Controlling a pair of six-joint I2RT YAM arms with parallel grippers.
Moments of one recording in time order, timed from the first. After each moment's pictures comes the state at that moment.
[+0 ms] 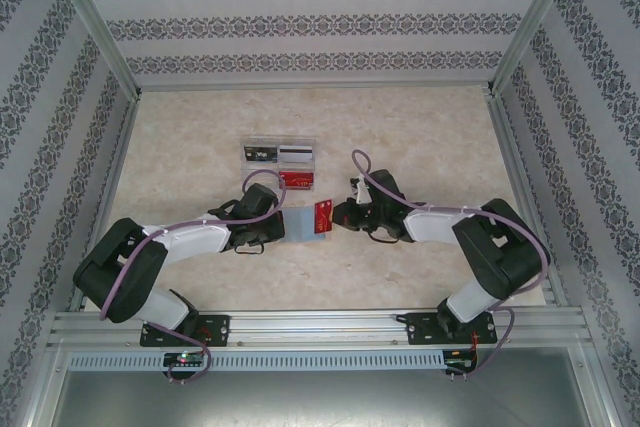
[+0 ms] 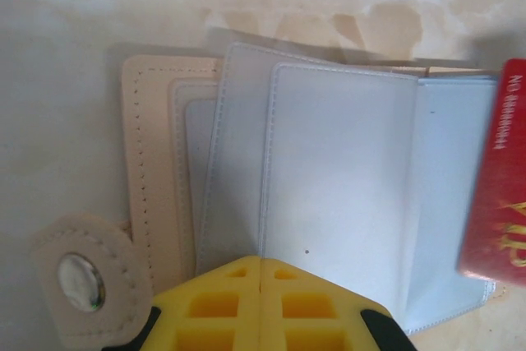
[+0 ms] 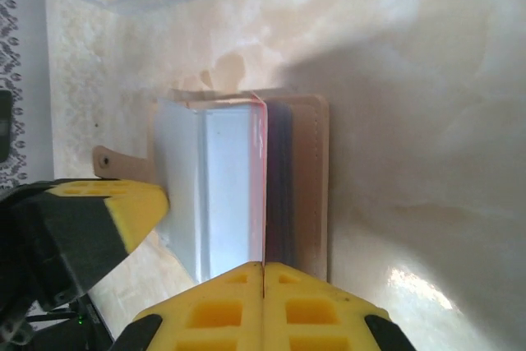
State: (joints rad) left arm -0.59 1.47 0.61 -0.16 0.08 -0.79; right arm 0.53 1.56 0.60 0.20 -0.53 0.82
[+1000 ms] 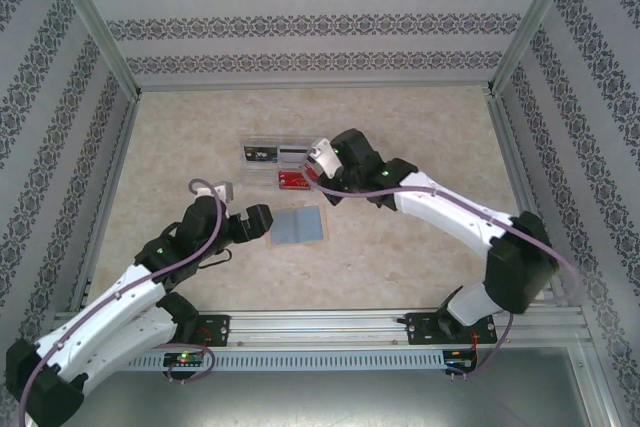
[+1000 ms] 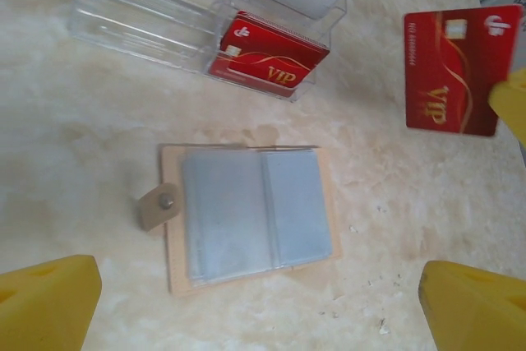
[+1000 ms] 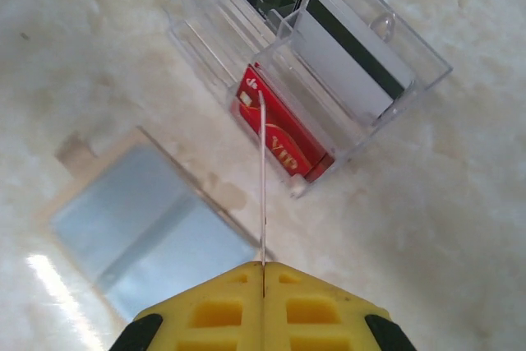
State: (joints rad) left arm -0.59 0.69 0.54 -0.48 -0.07 -0.78; right arm 0.73 1.54 1.19 -0.47 -0.04 -0.17
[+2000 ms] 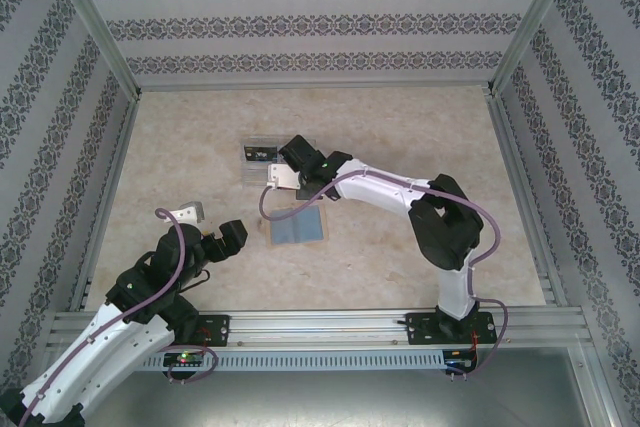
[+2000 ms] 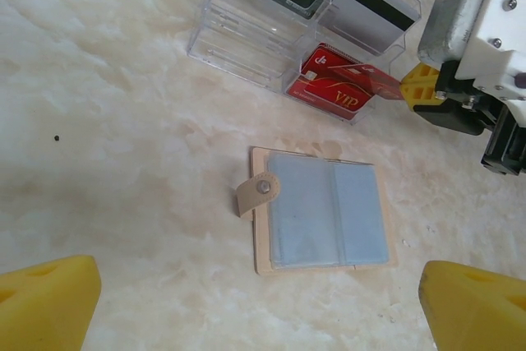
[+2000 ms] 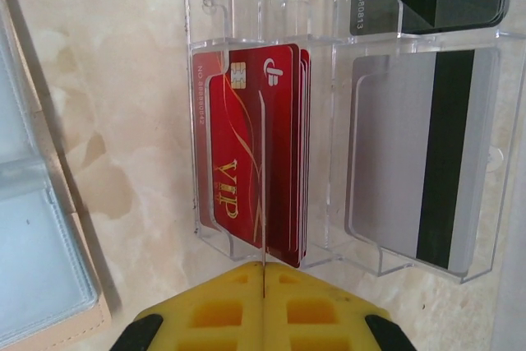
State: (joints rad) left arm -0.59 0.37 0.46 -0.71 -0.21 -0.80; right arm 0.83 1.95 1.48 -0.54 0.24 -0.80
